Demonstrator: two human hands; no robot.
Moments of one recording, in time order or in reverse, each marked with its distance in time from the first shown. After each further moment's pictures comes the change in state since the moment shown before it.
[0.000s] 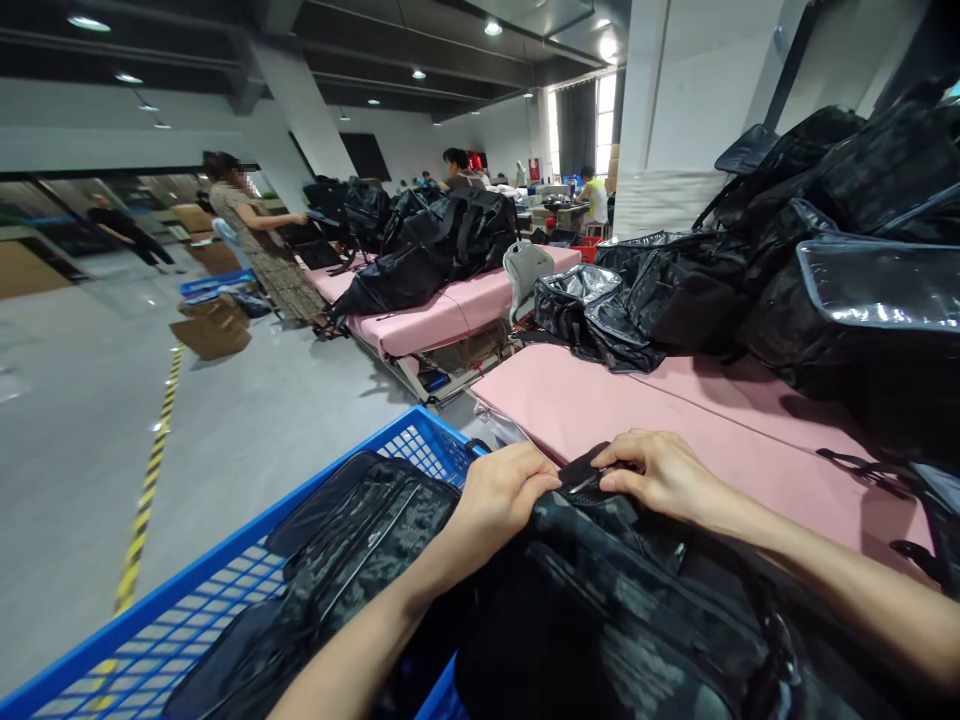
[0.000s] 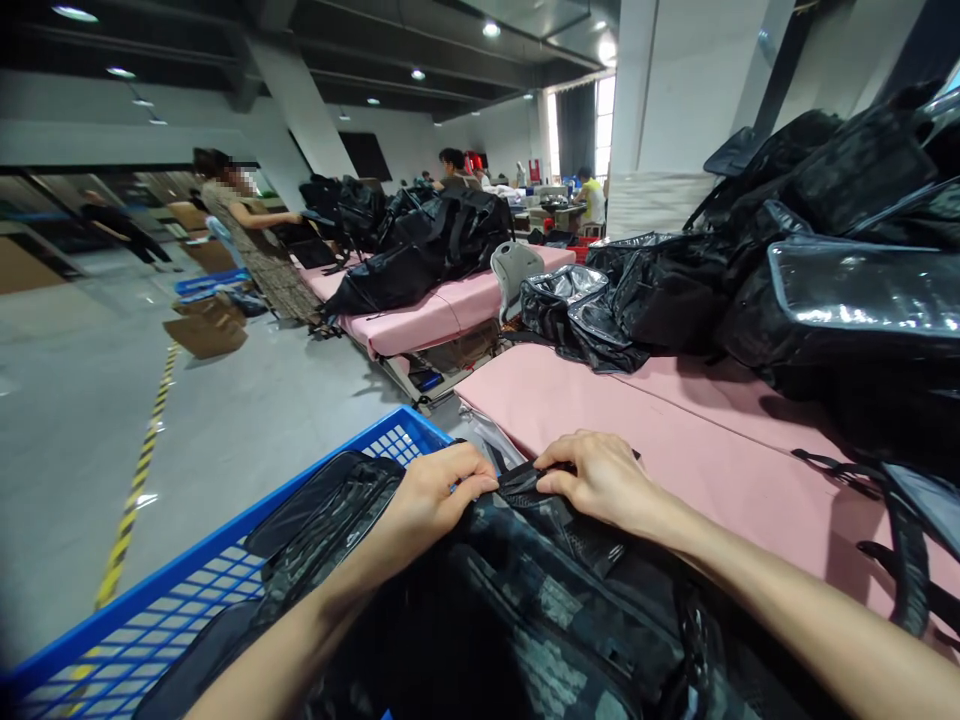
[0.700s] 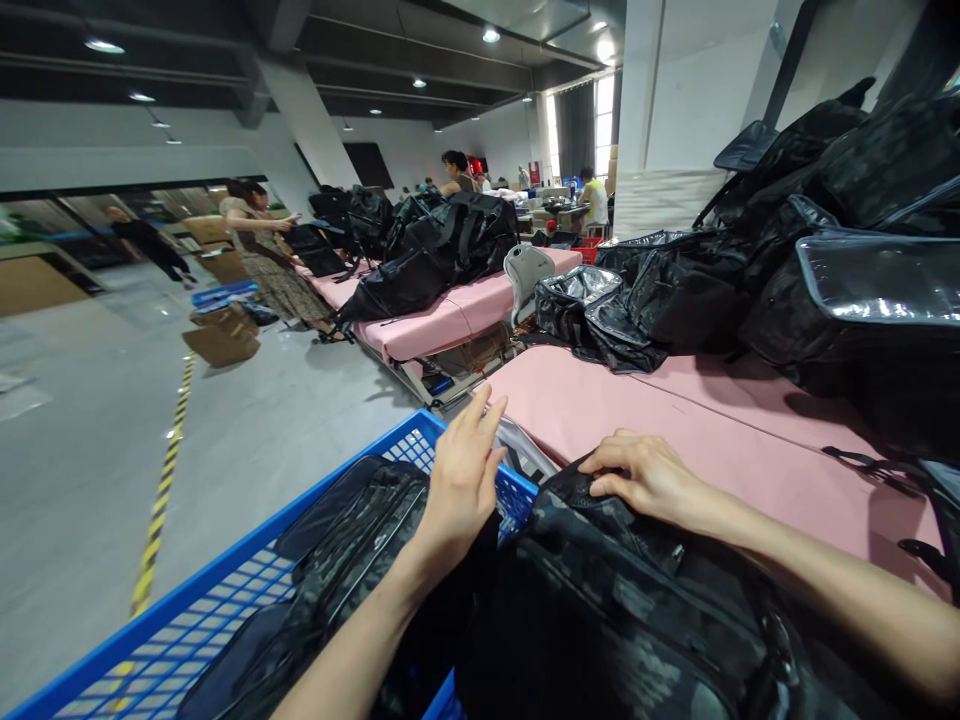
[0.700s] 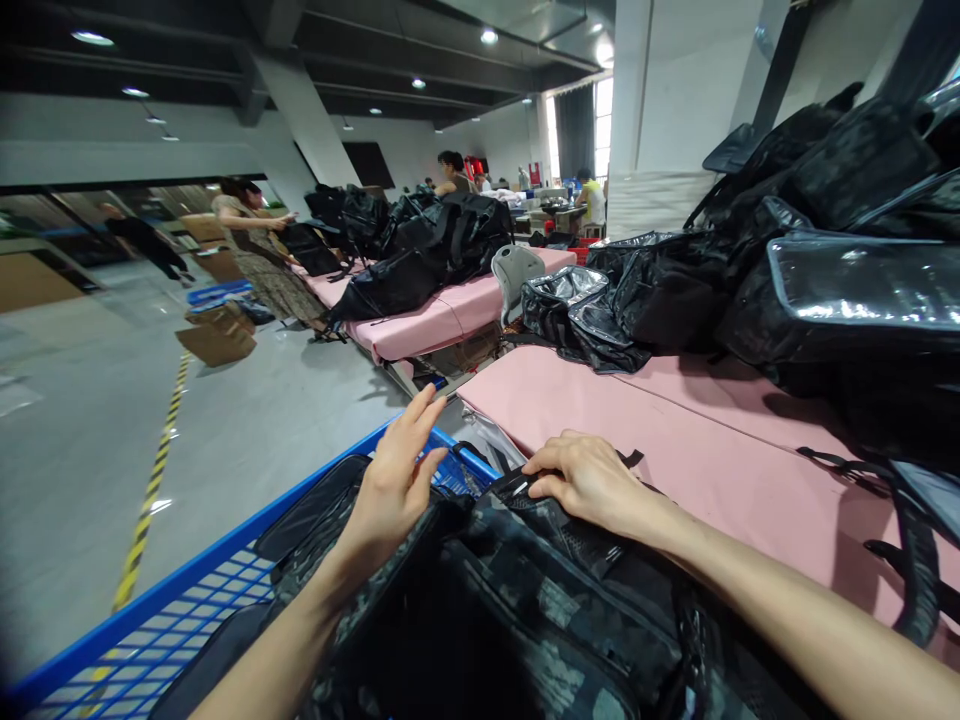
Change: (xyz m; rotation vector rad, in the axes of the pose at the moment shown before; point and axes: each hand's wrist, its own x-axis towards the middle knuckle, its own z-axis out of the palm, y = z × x) left_hand -0.006 -0.017 -0.011 0.355 0.452 0.143; right_hand 0.006 0.008 0.011 0.053 -0.008 -0.208
